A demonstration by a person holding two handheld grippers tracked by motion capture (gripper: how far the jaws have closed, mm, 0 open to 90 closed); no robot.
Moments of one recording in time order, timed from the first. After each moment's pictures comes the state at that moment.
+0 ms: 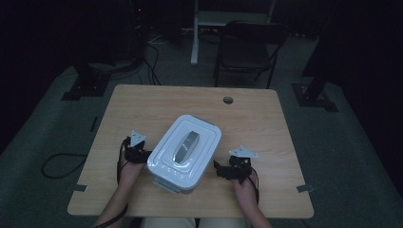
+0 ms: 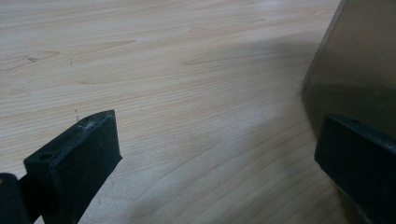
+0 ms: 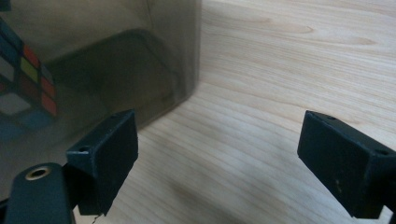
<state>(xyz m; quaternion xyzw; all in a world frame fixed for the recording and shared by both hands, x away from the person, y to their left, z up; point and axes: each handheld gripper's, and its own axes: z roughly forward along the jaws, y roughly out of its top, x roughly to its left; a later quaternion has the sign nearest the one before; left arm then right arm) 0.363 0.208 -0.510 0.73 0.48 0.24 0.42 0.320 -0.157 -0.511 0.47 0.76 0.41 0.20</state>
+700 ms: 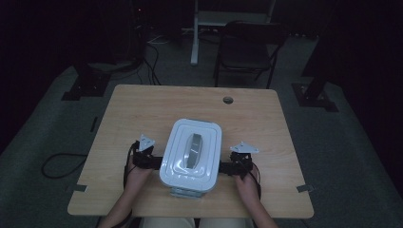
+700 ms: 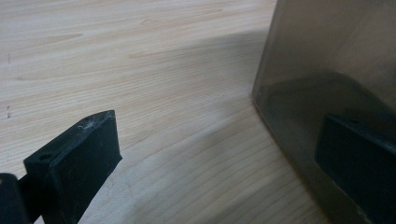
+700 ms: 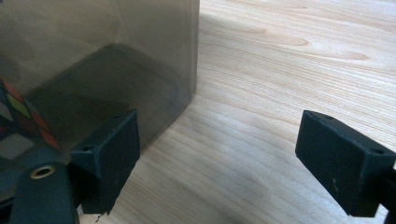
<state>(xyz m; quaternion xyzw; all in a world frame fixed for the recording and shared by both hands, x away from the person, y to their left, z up) 0.344 0.176 -0.505 0.75 0.46 0.22 0.42 0.333 -0.165 -0.506 0.46 0.76 0.41 0.20</state>
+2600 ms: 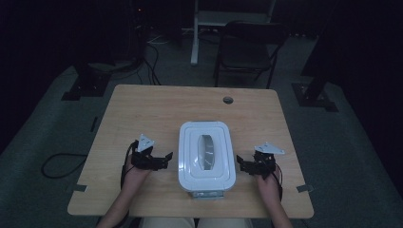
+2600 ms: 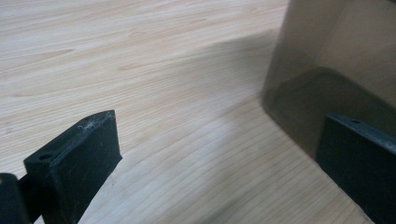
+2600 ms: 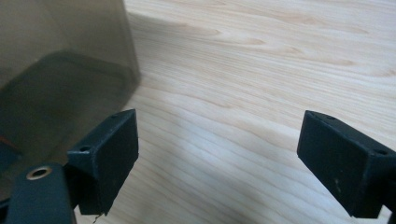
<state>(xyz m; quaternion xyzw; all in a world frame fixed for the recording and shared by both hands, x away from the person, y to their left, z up) 0.338 0.187 -0.489 0.76 0.45 0.21 0.42 0.327 -0.234 -0.501 0.49 0.74 0.40 0.23</state>
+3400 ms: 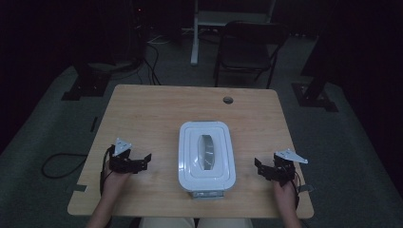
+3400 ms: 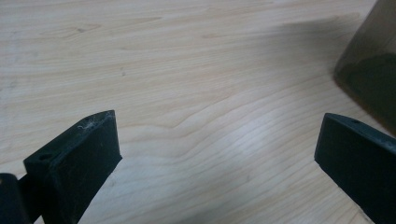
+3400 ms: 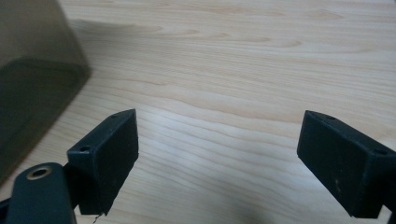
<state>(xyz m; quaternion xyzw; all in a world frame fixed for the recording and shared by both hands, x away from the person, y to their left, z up) 0.320 0.247 -0.495 0.73 0.50 0.23 0.40 0.301 -0.286 -0.500 0.54 0.70 0.40 0.25</state>
